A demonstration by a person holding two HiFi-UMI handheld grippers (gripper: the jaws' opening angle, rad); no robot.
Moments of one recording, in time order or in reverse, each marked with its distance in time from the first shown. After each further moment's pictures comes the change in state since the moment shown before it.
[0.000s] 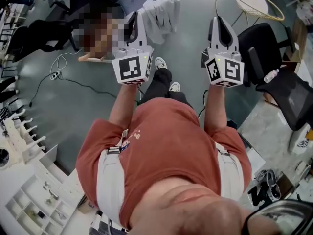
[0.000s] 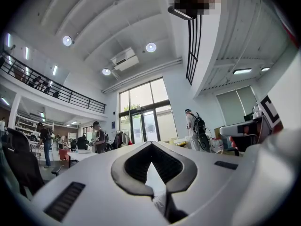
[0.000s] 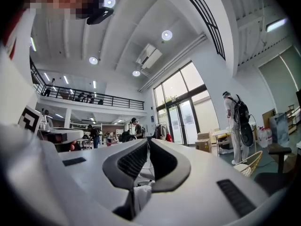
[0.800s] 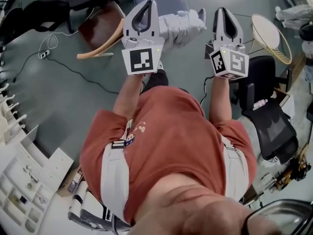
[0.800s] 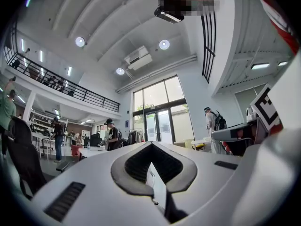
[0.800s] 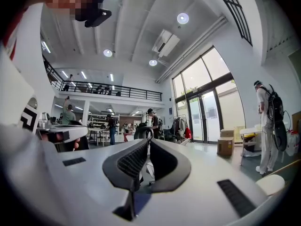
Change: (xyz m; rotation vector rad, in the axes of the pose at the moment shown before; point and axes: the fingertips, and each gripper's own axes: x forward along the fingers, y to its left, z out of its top) left arm 0.132 0.151 -0.085 -0.043 0.084 0.160; right arm 0.257 0.080 -0.060 -0.078 0.105 0.244
